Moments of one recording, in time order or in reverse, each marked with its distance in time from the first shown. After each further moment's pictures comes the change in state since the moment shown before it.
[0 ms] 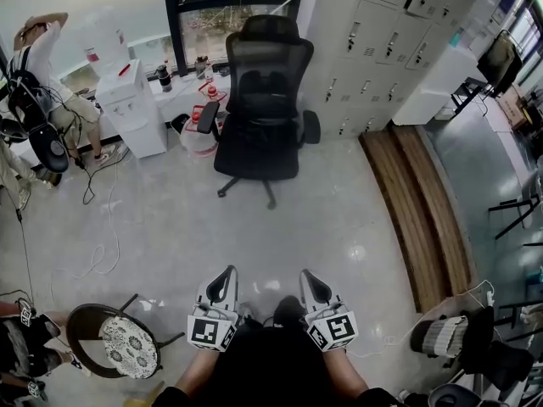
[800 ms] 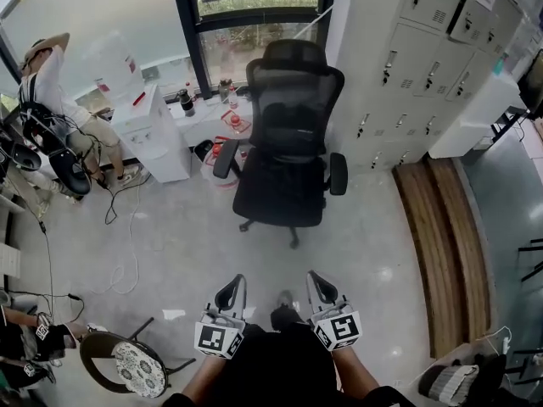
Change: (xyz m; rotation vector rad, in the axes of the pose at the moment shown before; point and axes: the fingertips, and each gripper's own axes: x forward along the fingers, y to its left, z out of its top) left arm 0.187 0.070 0.026 0.033 0.028 0.091; right arm 0.197 -0.124 0.036 -0.041 -0.005 0.126
